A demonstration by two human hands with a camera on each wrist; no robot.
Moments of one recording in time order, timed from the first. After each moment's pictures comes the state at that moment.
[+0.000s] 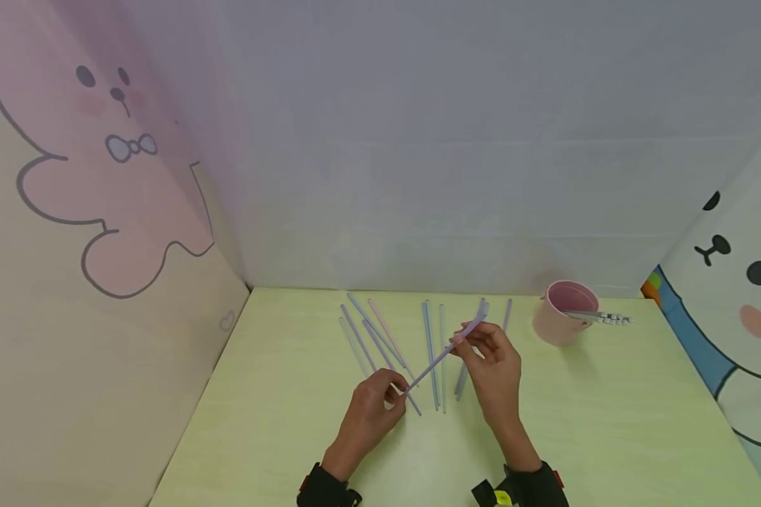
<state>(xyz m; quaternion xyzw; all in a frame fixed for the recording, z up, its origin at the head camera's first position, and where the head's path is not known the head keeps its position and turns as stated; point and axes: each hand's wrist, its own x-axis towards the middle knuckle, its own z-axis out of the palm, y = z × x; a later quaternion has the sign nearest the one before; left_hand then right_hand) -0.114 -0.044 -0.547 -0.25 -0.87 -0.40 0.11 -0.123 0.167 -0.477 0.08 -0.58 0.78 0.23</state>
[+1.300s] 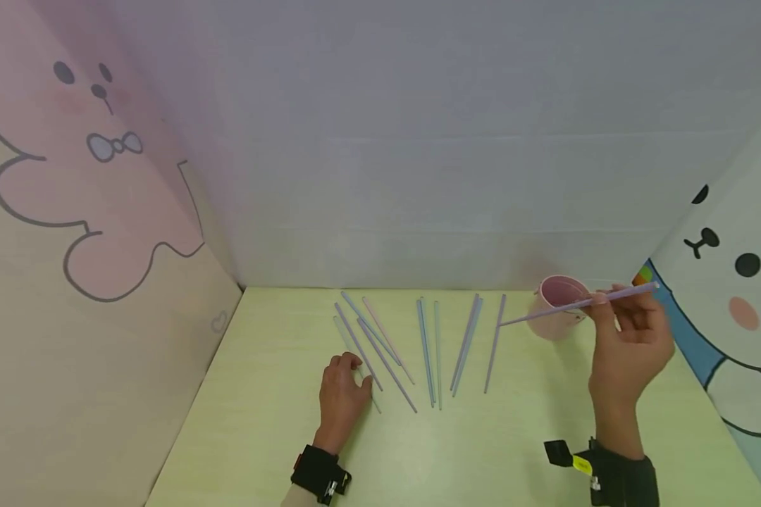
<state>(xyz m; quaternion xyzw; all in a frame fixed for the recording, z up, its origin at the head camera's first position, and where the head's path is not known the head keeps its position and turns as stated) -0.145 -0.068 -0.581 -0.02 -0.94 -0.31 0.16 -0.122 0.294 -0.414 0.02 -0.51 0.68 0.52</state>
